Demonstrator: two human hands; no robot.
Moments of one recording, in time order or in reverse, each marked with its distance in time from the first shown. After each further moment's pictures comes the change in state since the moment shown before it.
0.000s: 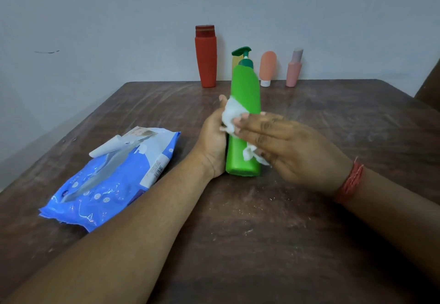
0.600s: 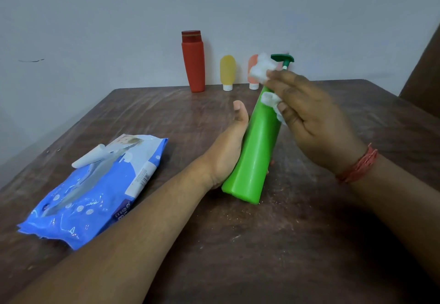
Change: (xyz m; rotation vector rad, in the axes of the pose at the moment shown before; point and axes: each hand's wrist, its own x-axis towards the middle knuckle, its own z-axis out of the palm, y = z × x) left_hand -0.001 -0.013 0.022 0.424 -0.204 0.103; right_hand -0.007 0.031 -0.029 0.039 0.260 0.321
